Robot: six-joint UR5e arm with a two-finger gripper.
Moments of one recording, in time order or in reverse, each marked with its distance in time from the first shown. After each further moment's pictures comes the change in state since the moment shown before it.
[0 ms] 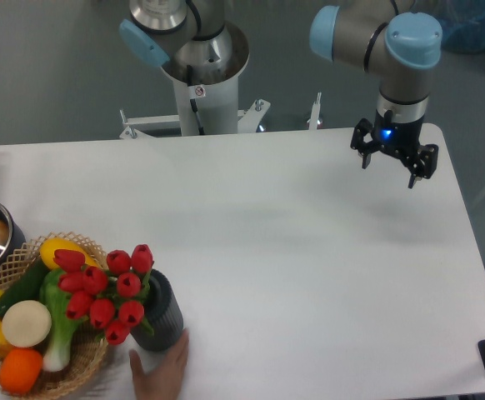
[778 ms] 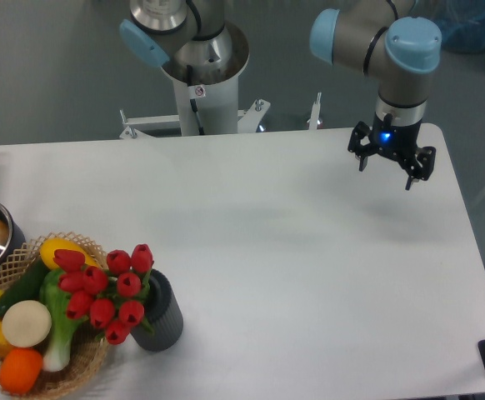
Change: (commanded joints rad) arm 0.009 -0.009 -0.014 0.006 -0.081 -0.048
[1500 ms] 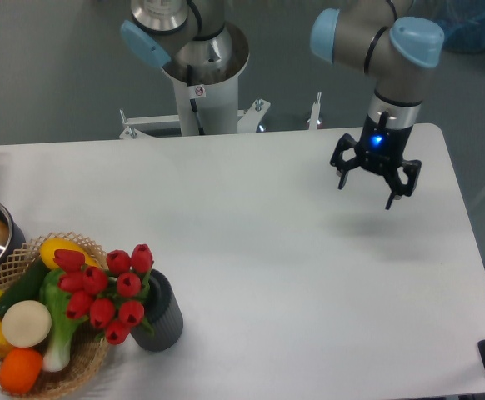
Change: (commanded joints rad) arm -0.034 0.014 -0.054 0.000 -0.324 -0.015
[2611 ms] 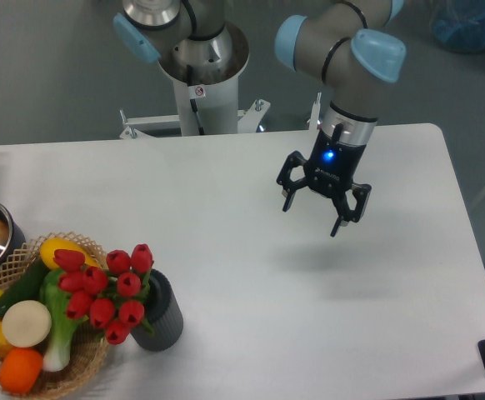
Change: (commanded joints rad) arm -0.134 0.049 0.041 0.006 -0.095 -0.190
